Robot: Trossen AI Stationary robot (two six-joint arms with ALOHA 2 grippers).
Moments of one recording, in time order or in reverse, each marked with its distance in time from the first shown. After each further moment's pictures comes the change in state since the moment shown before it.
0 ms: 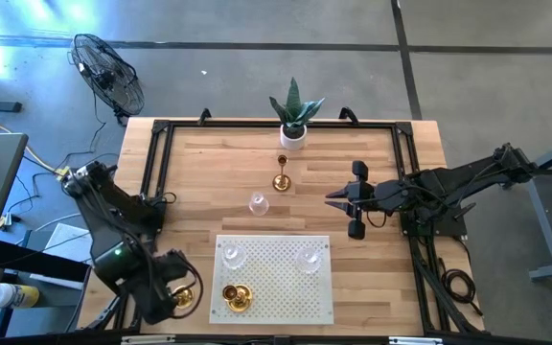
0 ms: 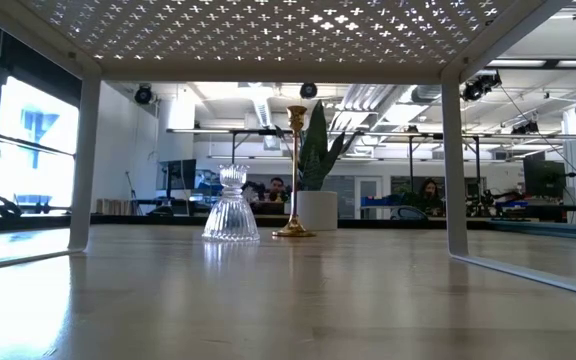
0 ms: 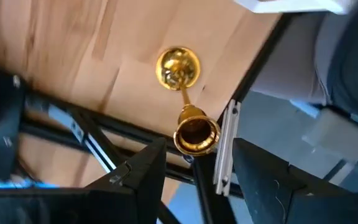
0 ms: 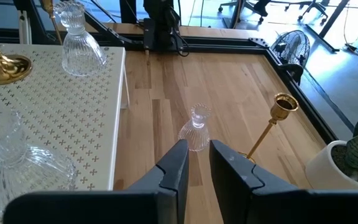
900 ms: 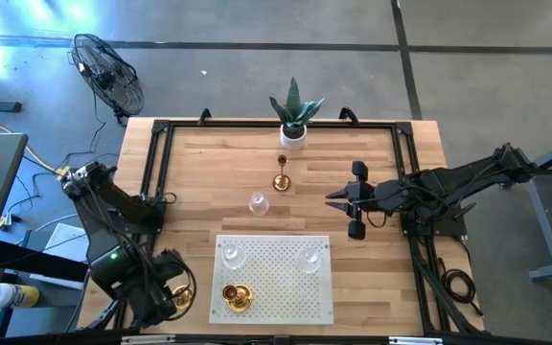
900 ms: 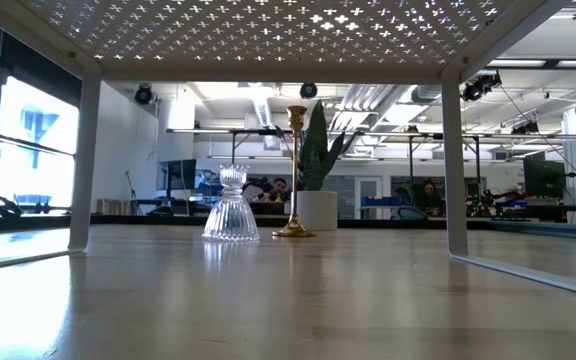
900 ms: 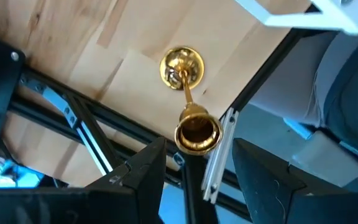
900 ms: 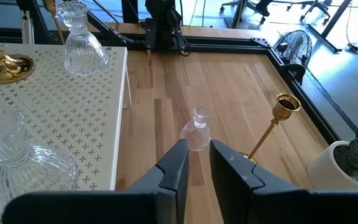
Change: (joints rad) left arm -0.030 0.001 -0.009 0.001 -0.032 -0.175; right arm 0.000 0.000 0.000 0.000 -0.006 0.000
